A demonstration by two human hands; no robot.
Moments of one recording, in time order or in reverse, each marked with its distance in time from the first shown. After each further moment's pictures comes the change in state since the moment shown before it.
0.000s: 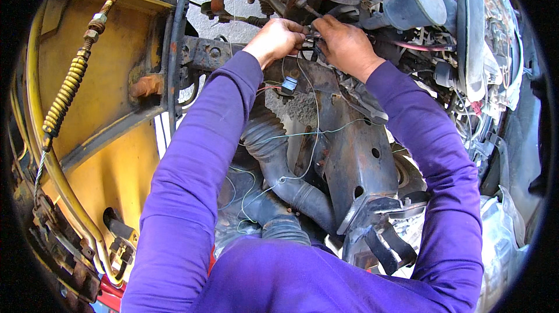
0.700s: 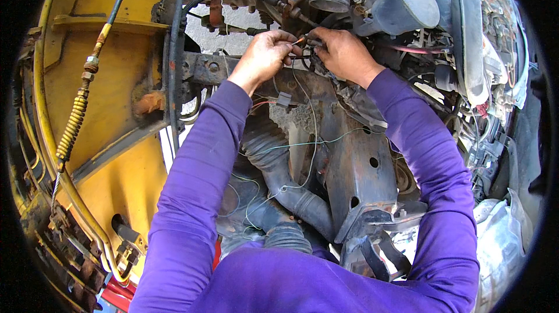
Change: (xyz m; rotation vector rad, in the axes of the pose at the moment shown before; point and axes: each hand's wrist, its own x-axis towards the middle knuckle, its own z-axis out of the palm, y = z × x) left_hand -0.026 0.009 -0.005 -0.016 0.031 0.110; right_hand -0.001 0.014 0.004 0.343 -0.029 0.154
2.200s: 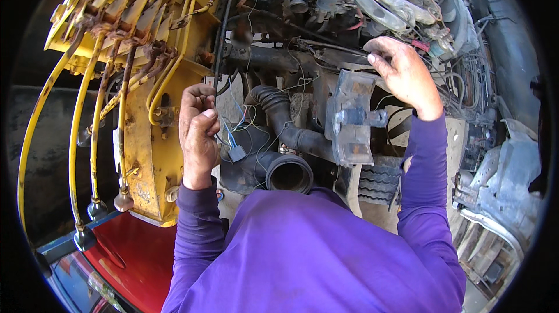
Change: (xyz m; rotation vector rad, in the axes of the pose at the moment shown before) left_hand -0.434 0.130 0.031 -0.237 0.438 0.442; right_hand -0.285 -0.224 -0.215 -0.084 0.259 0.022
